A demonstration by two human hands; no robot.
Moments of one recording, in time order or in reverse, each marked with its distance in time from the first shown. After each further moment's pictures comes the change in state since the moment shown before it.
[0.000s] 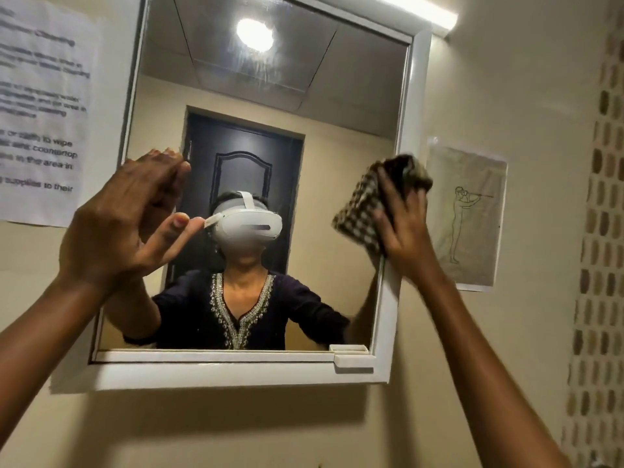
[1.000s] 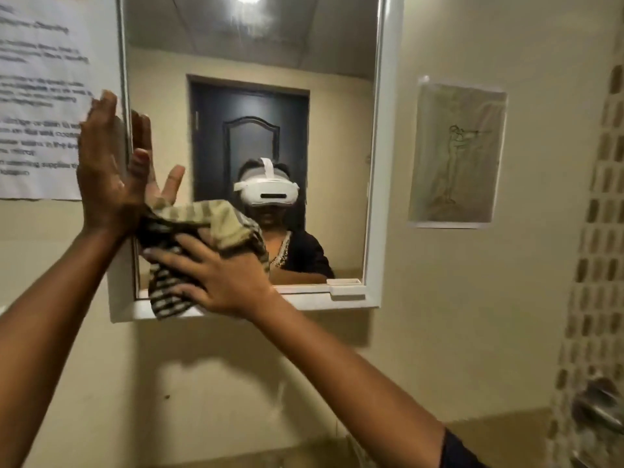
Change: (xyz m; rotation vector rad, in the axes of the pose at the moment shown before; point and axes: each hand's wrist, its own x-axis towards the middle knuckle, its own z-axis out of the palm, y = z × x) left_hand -0.009 -0.238 0.111 0.018 0.104 -0.062; right_hand -0.094 -0.155 0.140 -0.252 -0.346 -0.603
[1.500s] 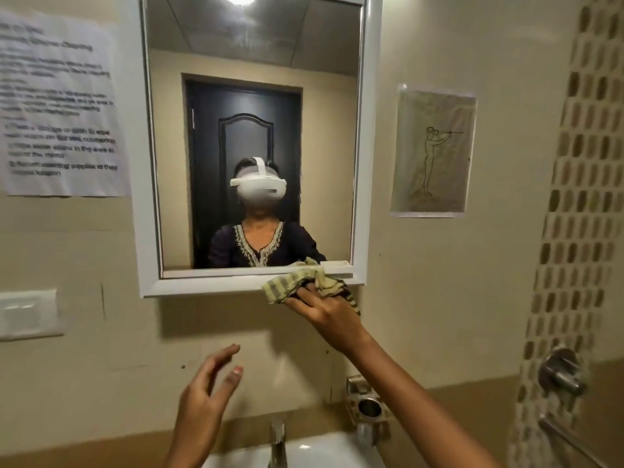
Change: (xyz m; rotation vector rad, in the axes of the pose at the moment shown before) left_hand -0.232 0.405 -0.219 -0.762 -0.531 -0.946; right_hand -0.169 0.011 -0.022 -0.086 0.015 0.163
